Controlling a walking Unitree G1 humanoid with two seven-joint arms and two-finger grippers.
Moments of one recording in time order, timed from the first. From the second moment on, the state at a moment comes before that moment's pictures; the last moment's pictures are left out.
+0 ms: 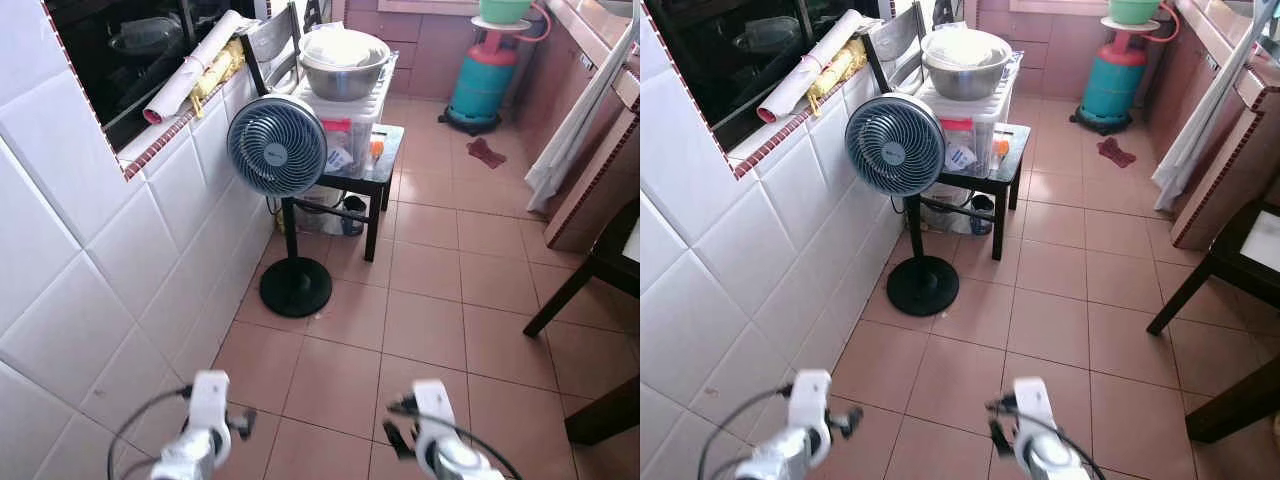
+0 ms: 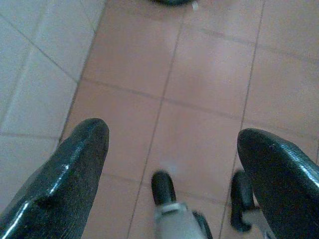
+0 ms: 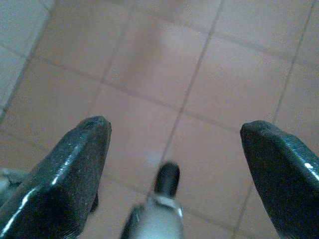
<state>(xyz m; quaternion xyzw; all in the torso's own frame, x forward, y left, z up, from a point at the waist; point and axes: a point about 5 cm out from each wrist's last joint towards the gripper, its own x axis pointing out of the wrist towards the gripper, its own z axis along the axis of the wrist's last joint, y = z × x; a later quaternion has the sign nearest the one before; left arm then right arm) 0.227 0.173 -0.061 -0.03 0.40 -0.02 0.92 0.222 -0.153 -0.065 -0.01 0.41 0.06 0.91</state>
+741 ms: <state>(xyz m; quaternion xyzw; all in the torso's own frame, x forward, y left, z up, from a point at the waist) 0.311 0.155 0.019 -0.02 0.18 -0.11 0.98 0.305 -0.114 0.011 0.03 0.21 0.16 0.97</state>
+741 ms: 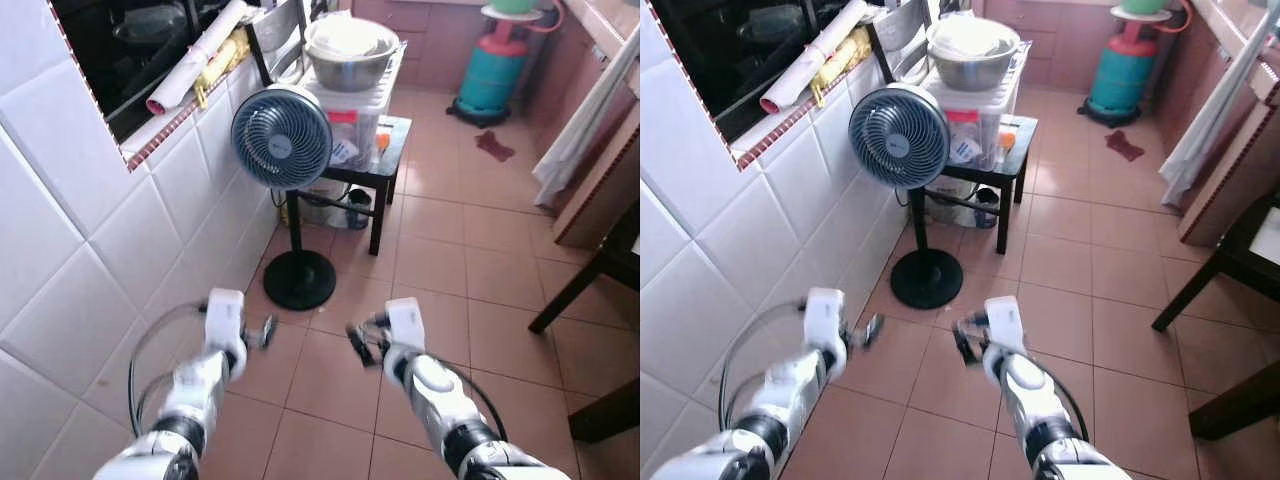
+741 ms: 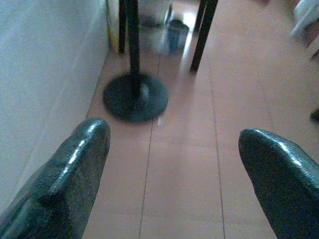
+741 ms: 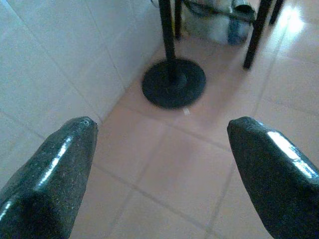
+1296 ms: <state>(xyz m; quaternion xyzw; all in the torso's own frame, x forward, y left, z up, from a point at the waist) 0.283 0.178 0.022 -0.04 0.15 -0.12 0.98 0.298 -0.141 0.031 0.06 0.11 0.14 0.98</state>
